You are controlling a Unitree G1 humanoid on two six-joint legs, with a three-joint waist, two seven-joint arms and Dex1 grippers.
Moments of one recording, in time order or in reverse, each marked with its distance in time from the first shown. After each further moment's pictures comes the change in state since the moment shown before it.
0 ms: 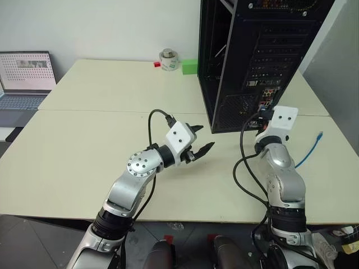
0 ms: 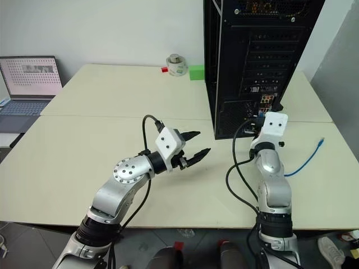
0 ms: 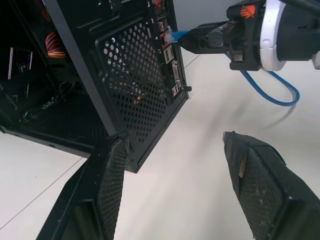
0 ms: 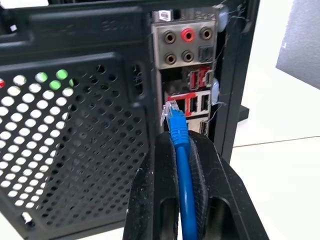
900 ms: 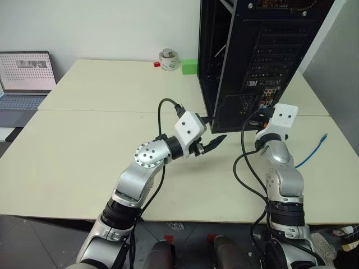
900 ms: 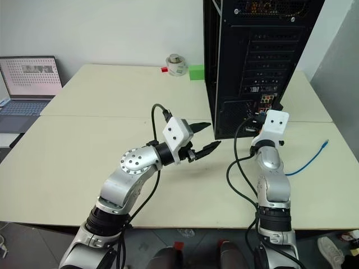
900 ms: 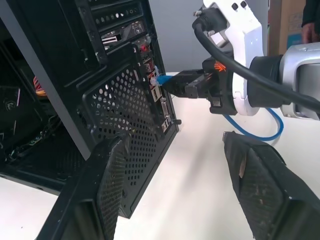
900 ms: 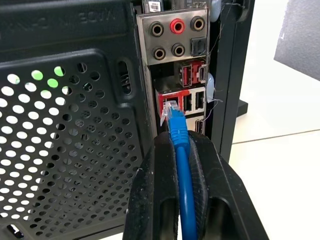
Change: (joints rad) left arm -0.102 -0.064 -0.005 0.048 -0.006 0.008 -0.024; right arm -0.035 0.010 -0.035 0.057 0.014 -0.002 0.014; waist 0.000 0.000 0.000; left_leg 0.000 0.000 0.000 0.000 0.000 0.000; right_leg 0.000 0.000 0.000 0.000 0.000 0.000
